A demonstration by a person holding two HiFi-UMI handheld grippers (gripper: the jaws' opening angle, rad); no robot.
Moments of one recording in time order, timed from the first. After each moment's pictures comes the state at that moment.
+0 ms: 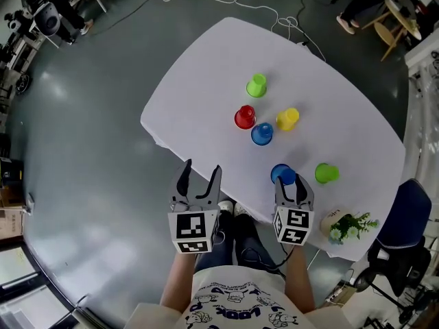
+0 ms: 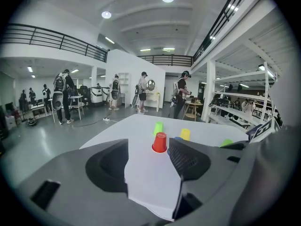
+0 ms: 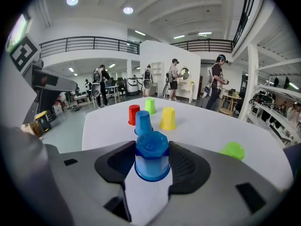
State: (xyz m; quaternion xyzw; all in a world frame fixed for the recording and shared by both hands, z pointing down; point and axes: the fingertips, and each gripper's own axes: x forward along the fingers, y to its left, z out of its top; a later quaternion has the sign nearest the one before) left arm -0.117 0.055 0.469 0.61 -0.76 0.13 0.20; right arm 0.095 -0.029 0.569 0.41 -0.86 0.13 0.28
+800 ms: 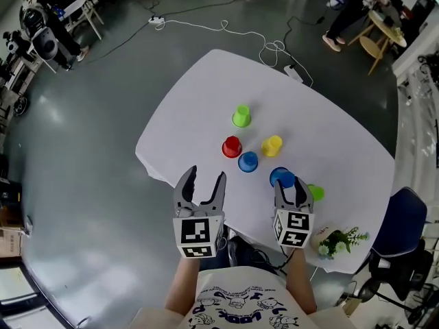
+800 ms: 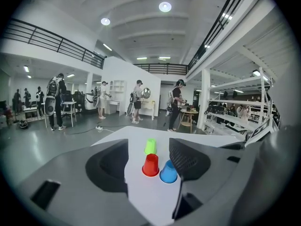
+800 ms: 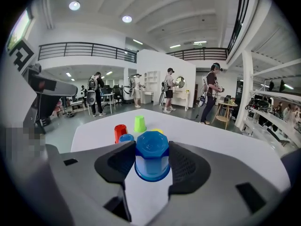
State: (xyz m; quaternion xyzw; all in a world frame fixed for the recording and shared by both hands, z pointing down) left arm -0.099 -0.010 0.416 0.64 -0.75 0.10 0.16; right arm 0.097 -0.094 0.508 0.44 -0.86 0.11 0.24
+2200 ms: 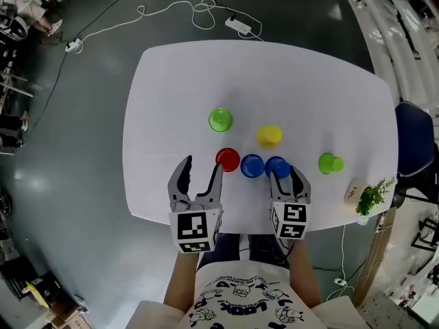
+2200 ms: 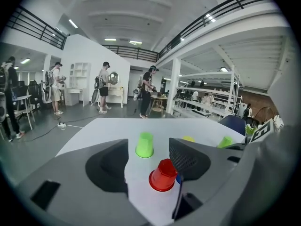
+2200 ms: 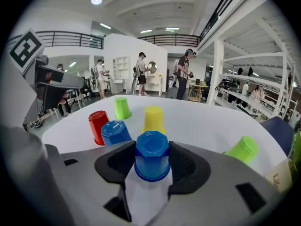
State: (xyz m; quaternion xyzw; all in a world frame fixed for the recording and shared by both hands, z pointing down) left arm -0.161 -0.159 0.494 0.78 -0.57 0.17 0.19; right arm 0.042 -0.127 0.589 0.58 -0.74 0.20 0.28
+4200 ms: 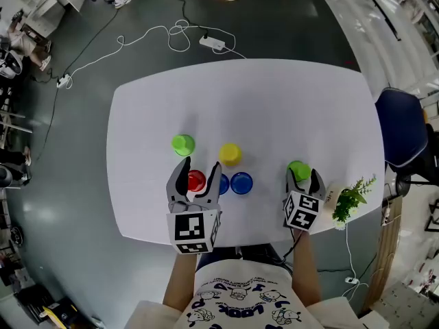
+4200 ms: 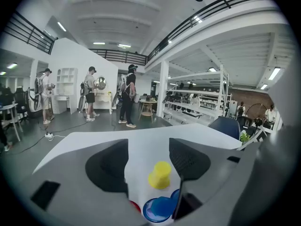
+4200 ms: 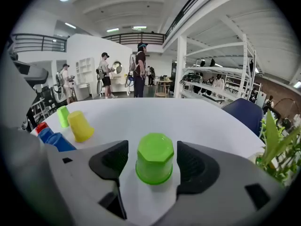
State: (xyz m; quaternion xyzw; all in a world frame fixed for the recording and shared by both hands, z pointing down) left arm -0.027 -0.209 0.447 0.82 -0.53 0.17 0.15; right arm 0.250 -0.145 0.591 0.72 -0.60 0.26 0.23
